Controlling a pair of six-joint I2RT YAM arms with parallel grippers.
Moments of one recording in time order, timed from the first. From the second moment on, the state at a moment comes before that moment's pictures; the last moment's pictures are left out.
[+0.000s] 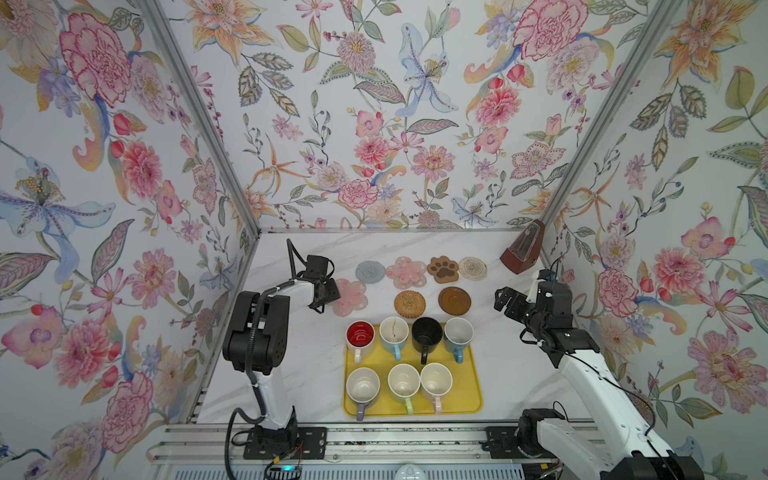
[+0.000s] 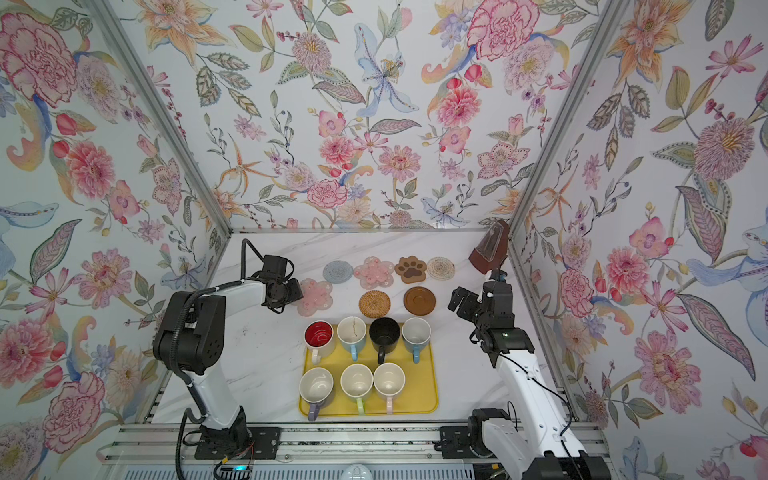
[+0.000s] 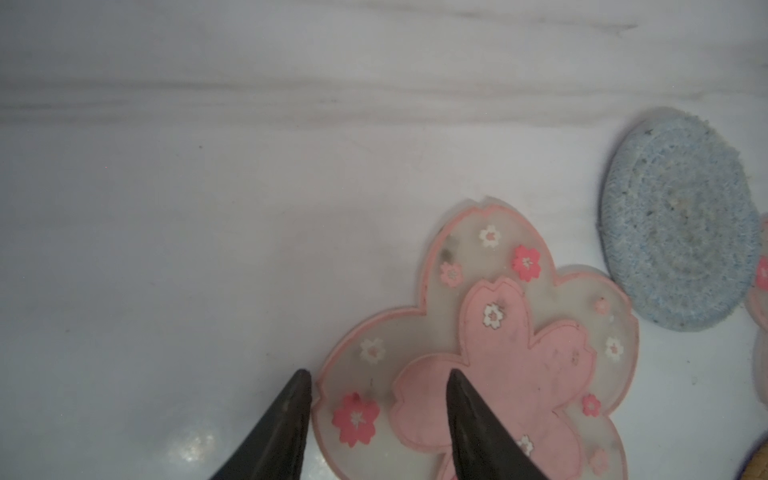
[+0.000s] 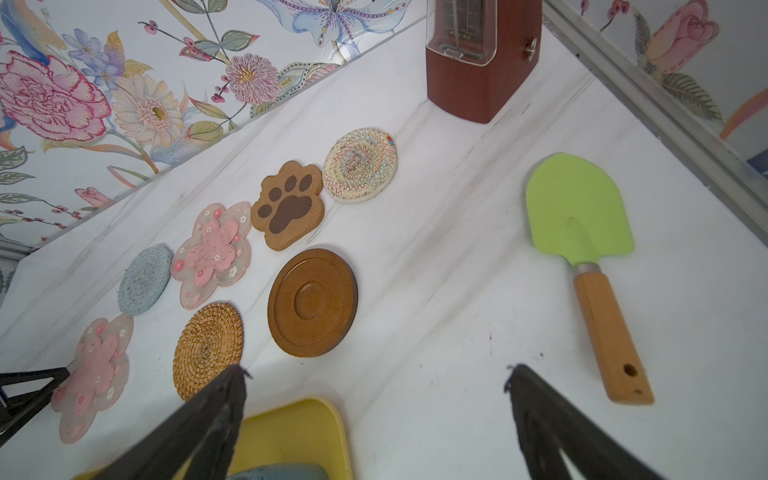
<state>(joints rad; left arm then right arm) -0.16 1.88 1.10 -0.25 0.00 -0.51 0.05 0.96 0.69 -0.35 -0.02 0.44</state>
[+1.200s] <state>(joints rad) -0.29 1.88 1.07 -0.16 0.10 -0.61 0.05 0.96 0.69 -0.35 -0.02 0.44</state>
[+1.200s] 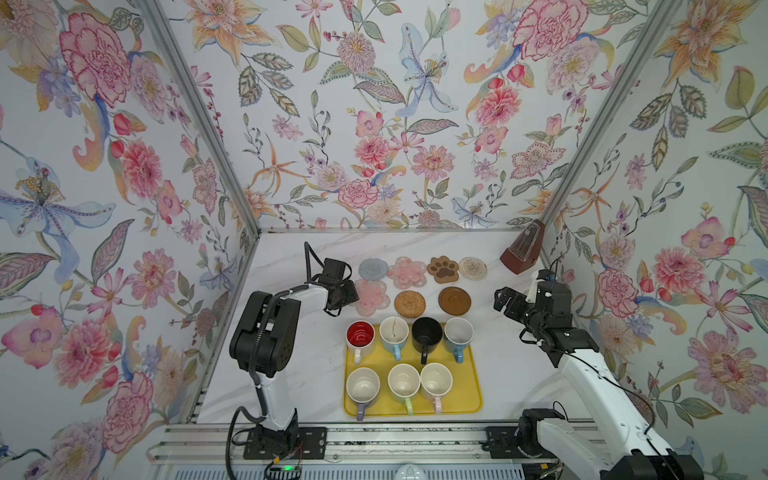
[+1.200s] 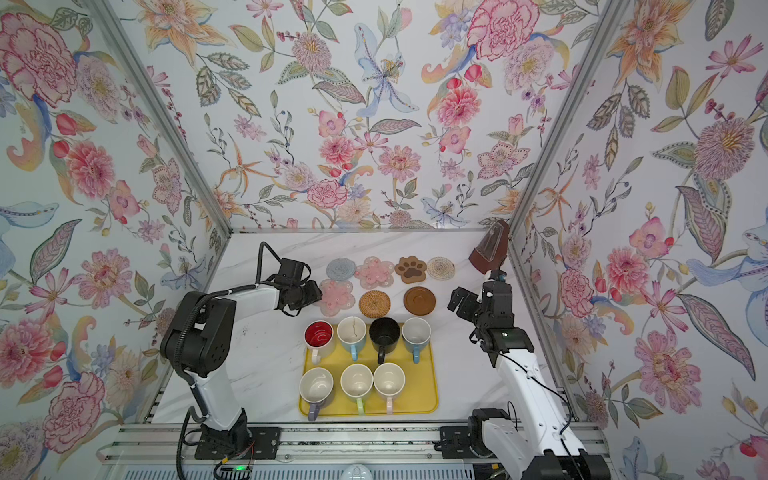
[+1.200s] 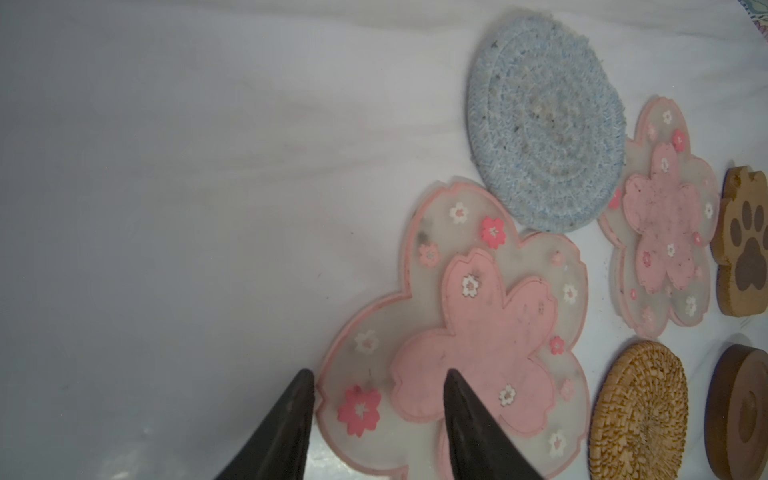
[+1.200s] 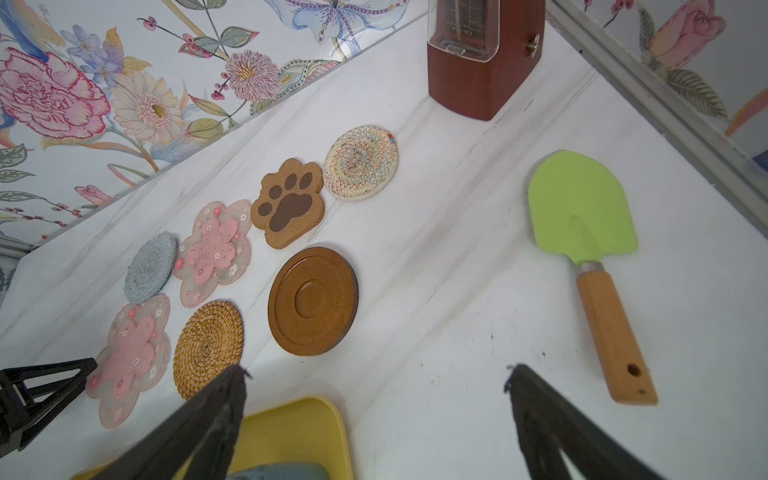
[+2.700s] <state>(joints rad) -0.25 0.91 0.63 -0.11 -0.18 -0.46 0.37 0.88 0.82 -0.72 0.05 0.54</state>
